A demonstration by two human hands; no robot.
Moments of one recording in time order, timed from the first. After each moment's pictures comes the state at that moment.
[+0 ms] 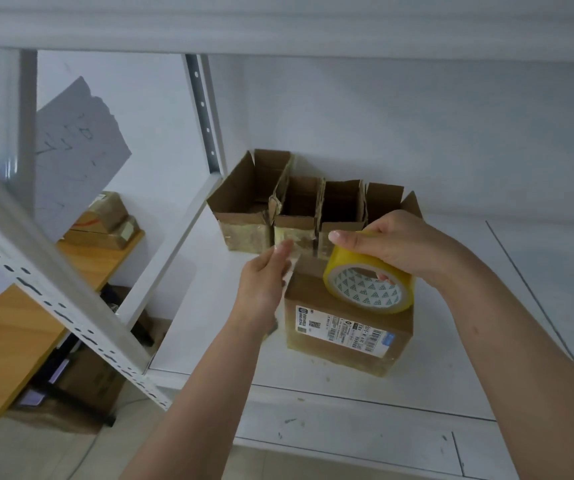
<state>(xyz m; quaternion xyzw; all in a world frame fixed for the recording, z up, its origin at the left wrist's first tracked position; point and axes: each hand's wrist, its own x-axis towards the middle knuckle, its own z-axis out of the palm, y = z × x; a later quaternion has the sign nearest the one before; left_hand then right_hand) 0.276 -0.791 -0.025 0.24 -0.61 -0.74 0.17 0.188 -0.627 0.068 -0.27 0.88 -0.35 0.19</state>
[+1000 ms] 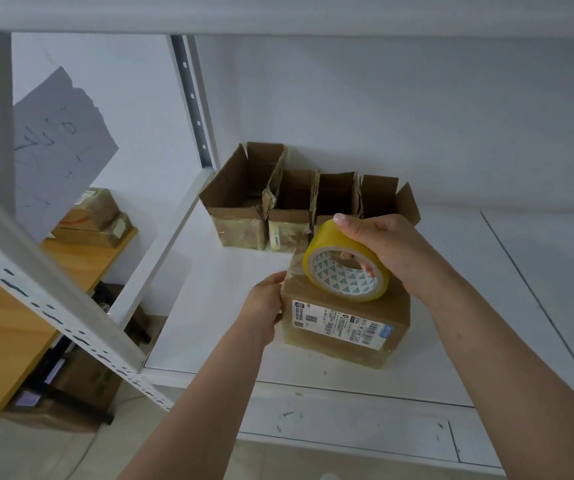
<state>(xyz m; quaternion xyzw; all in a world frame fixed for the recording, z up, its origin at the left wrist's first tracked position) 0.264 -0.792 -0.070 0.36 -0.59 -0.72 0.02 0.190 -0.630 0.038 -0.24 0.81 -0.51 0.17</state>
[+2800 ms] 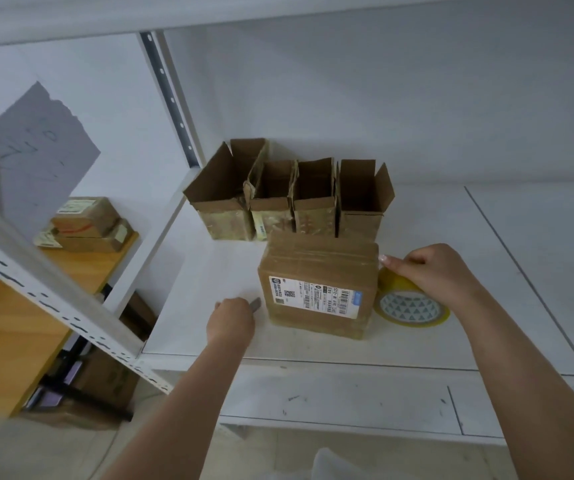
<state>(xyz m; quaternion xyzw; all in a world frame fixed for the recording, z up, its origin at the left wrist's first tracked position) 0.299 -0.806 -0.125 0.31 -0.94 -0.08 -0.08 0.173 -0.524 -0.035 -0.12 0.93 -0.35 0.08</state>
